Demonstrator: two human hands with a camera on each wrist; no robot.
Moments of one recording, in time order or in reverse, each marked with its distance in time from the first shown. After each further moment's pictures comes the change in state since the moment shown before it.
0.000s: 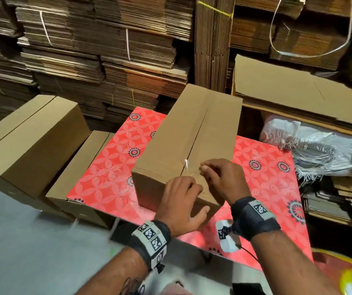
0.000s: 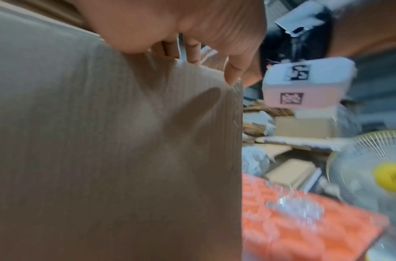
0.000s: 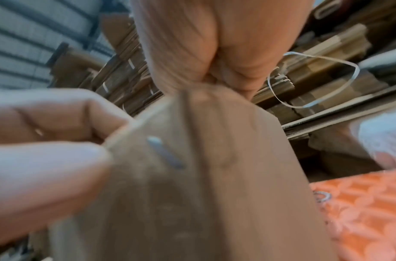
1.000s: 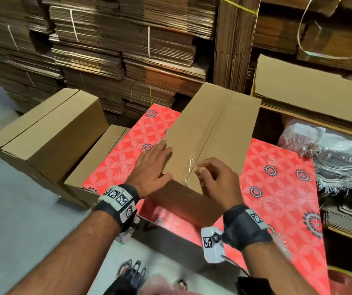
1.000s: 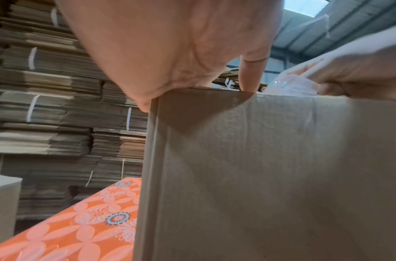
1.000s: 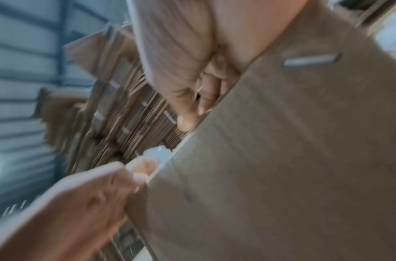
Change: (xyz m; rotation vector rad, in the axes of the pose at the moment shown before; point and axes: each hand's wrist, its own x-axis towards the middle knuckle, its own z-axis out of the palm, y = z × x) left_hand 0.012 -0.099 -0.065 0.070 -0.313 -0.278; right_hand -0.012 -0.023 0.030 0.366 -0.003 0.092
